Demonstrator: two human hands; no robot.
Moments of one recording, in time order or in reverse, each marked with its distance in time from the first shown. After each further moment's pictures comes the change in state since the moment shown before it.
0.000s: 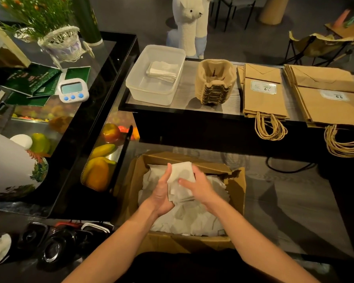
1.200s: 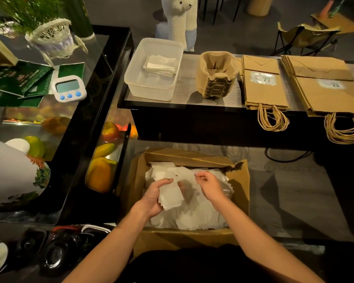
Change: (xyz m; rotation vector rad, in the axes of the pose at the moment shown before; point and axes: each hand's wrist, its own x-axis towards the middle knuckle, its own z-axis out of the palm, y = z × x) left_hand -0.005 0.015 -0.054 0.075 0.055 -0.155; right_hand 0.020 0.051 0.001 -0.125 0.247 0.167
